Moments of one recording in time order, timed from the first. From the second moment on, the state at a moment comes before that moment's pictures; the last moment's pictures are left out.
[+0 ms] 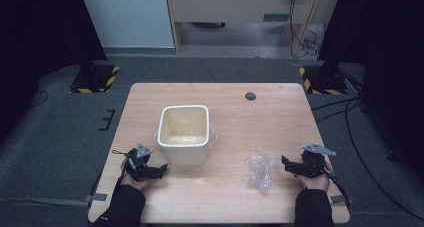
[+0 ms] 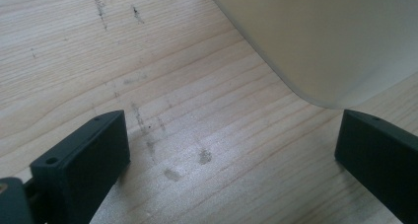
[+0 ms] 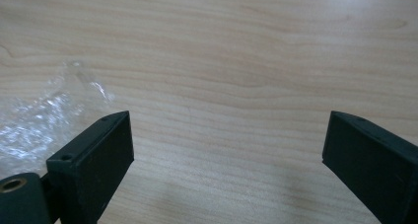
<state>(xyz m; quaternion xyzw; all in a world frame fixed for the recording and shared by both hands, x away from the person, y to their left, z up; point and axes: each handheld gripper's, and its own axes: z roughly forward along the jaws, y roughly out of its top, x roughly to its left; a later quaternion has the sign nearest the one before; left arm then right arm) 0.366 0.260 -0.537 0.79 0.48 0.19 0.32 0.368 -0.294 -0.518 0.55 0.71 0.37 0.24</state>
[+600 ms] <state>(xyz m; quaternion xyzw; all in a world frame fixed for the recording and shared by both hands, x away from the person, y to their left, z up) 0.366 0.260 -0.536 0.80 0.48 0.19 0.32 0.354 -0.293 -0.485 0.53 0.70 0.41 0.26</state>
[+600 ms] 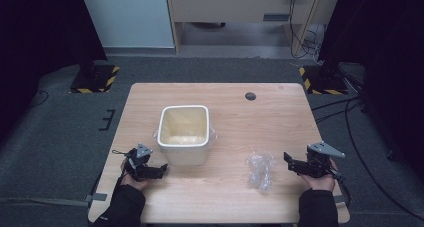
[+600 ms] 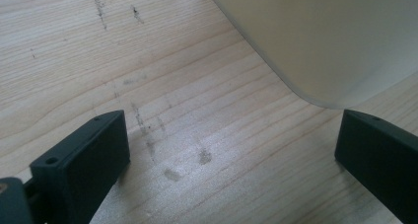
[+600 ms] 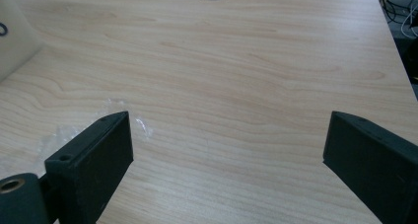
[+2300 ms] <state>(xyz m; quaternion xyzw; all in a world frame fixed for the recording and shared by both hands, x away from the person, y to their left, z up) 0.366 0.260 -0.536 0.80 0.47 0.19 0.32 0.342 -0.226 -0.463 0.49 0.71 0.45 0.22</state>
